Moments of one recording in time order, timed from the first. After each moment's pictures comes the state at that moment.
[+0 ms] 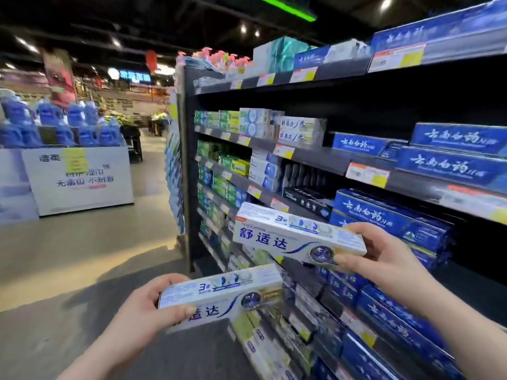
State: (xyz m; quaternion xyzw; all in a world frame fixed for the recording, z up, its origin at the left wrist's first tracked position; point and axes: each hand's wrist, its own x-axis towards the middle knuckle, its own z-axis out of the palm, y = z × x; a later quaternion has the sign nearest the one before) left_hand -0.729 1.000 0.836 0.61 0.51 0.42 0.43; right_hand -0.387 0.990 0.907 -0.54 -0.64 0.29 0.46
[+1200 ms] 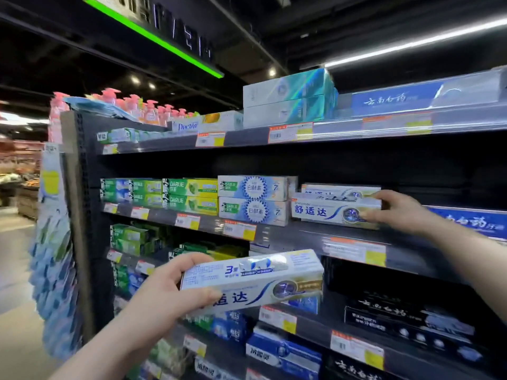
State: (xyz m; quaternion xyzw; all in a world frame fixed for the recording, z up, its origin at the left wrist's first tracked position) left_hand -0.793 1.536 0.974 0.74 0.25 0.37 0.49; right_hand -0.421 1.428 1.043 -0.79 -0.44 -0.03 0.43
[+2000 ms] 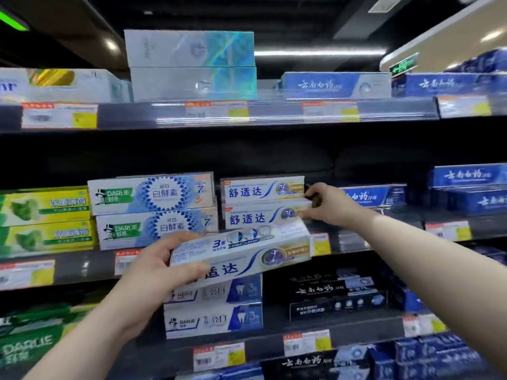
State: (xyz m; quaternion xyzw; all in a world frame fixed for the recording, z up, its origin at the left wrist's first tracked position) left_hand -0.659 1.674 0.988 0.75 0.01 0.23 0.62; right_hand -0.427 1.452 1.030 -0.89 -0.27 -0.15 0.34
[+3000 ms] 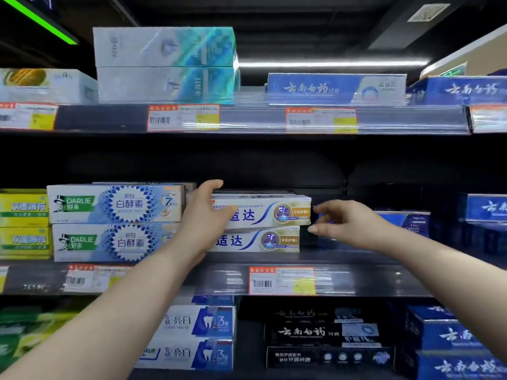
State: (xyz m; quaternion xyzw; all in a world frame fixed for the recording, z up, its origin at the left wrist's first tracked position) left_hand -0.512 1.618 1.039 0.79 0.11 0.41 0.44; right_hand -0.384 1.406 1.043 -0.85 -0.38 -0.10 0.35
